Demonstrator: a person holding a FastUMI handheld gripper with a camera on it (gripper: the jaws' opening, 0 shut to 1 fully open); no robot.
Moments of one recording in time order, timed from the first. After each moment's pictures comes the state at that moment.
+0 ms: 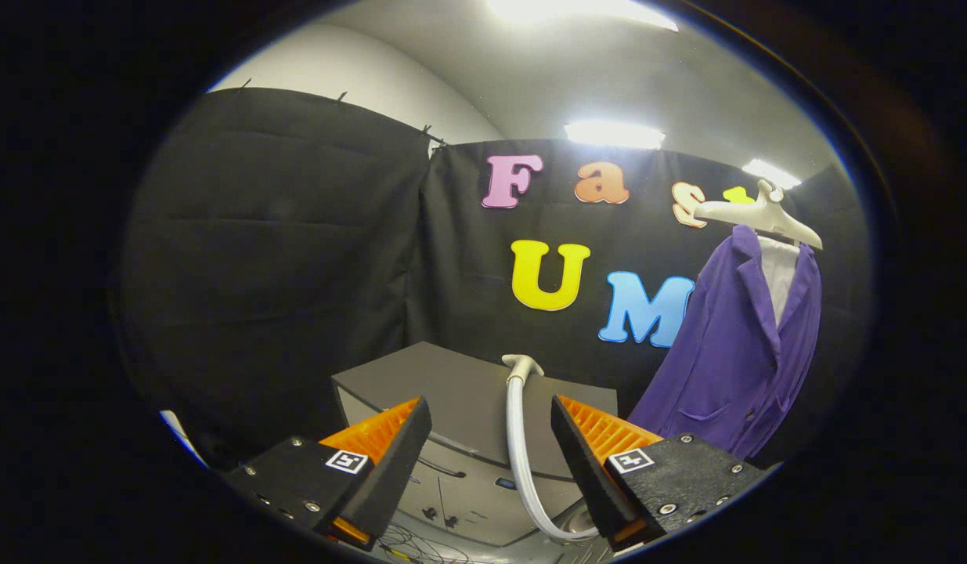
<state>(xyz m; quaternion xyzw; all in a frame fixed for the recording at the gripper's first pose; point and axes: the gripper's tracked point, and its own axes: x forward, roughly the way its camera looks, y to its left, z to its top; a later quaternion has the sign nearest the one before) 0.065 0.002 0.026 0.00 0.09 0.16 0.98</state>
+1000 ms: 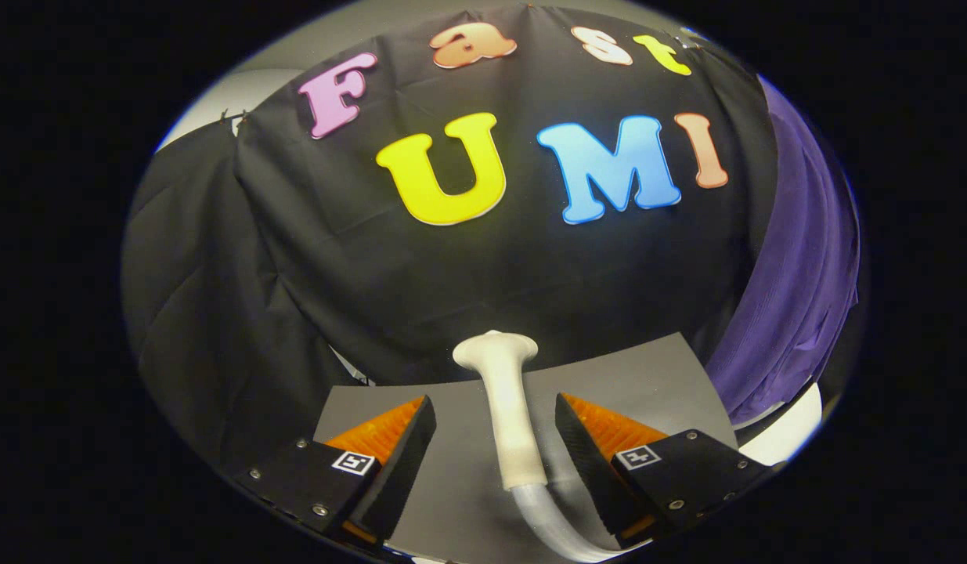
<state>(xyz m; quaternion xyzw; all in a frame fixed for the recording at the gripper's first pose) 0.364 0.053 -0.082 0.18 0.35 0.02 0.92</state>
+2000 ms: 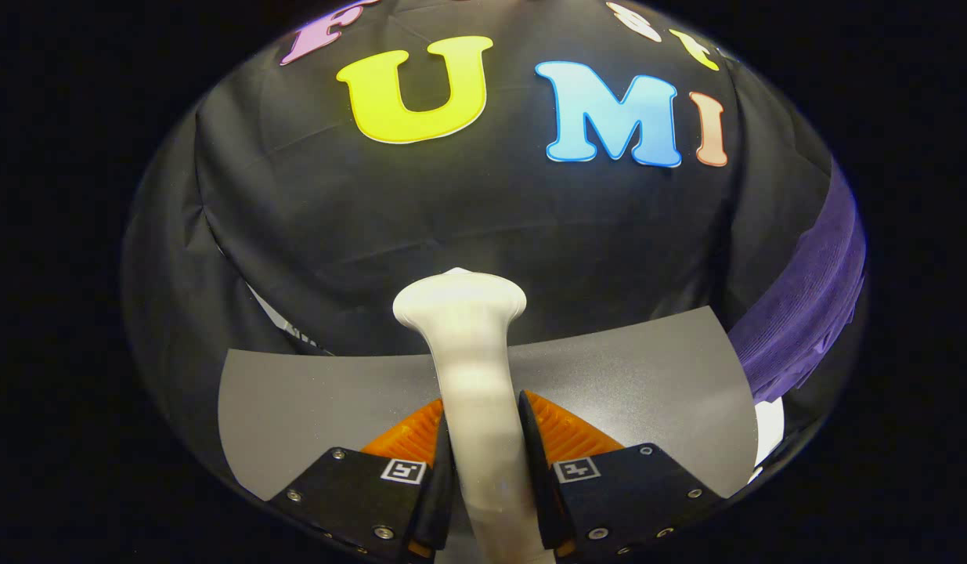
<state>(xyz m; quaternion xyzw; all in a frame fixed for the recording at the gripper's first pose) 0.399 0.054 -0.169 0.07 0.43 -0.06 0.90</state>
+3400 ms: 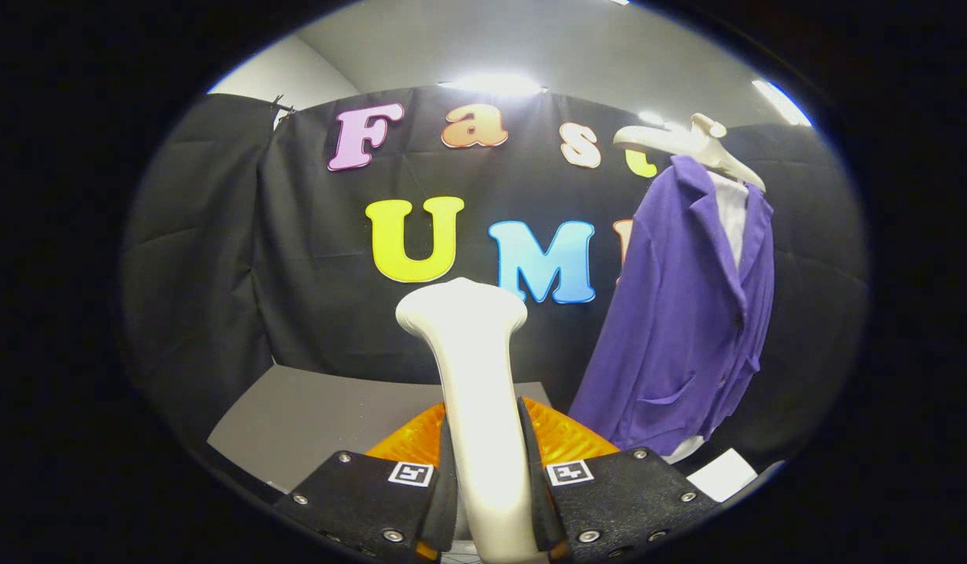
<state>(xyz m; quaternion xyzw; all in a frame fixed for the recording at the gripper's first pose) 0.198 -0.071 0.004 0.01 0.16 -0.09 0.98</state>
